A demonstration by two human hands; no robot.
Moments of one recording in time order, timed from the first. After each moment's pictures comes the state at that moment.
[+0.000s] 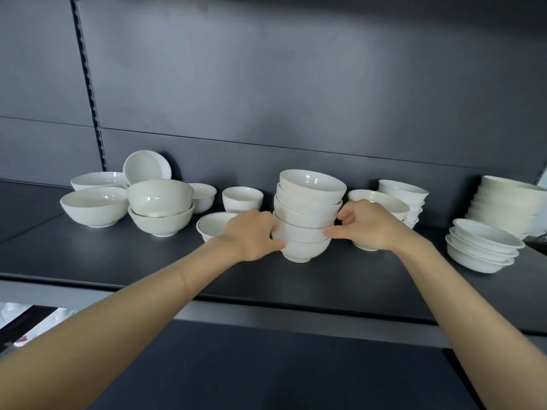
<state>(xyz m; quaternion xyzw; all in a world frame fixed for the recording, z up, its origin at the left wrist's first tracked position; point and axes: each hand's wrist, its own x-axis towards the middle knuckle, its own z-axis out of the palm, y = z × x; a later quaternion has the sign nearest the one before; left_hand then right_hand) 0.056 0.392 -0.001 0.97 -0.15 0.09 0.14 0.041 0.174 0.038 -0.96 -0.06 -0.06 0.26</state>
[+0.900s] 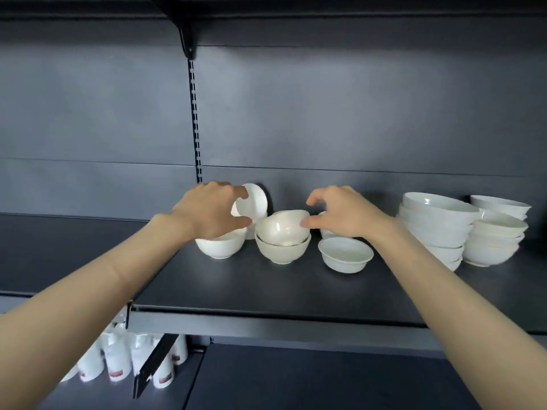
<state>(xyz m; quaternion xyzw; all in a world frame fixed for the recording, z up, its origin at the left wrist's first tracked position) 0.025 0.694 0.078 0.97 -0.13 0.19 0.02 0.032 0.463 0.080 -0.97 -0.15 -0.13 0.16</state>
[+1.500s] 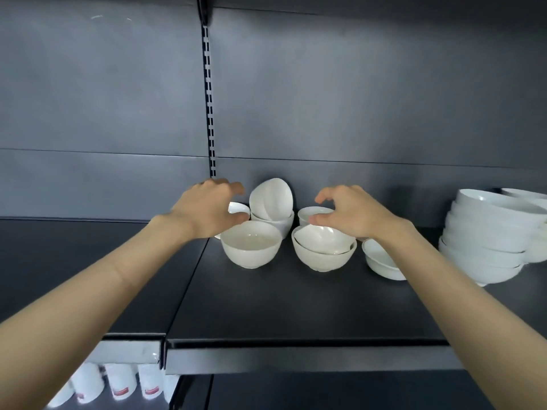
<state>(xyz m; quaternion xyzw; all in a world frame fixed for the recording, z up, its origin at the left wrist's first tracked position) 0.115 0.793 0.059 0.97 -0.17 0.18 0.08 0.092 0.548 0.069 -0.98 -0.07 -0.11 0.15</state>
